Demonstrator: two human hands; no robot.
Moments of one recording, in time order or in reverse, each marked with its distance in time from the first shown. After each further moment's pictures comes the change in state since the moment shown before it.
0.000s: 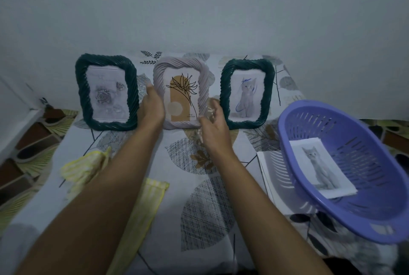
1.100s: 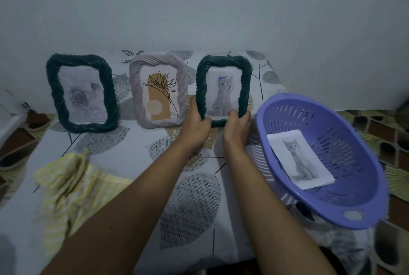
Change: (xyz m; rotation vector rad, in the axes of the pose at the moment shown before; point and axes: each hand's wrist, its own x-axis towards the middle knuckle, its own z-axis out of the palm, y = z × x) left_hand -0.080 -0.021 0.093 0.134 -0.458 0.351; right_hand 0.028 0.018 -0.065 -0.005 0.480 0.275
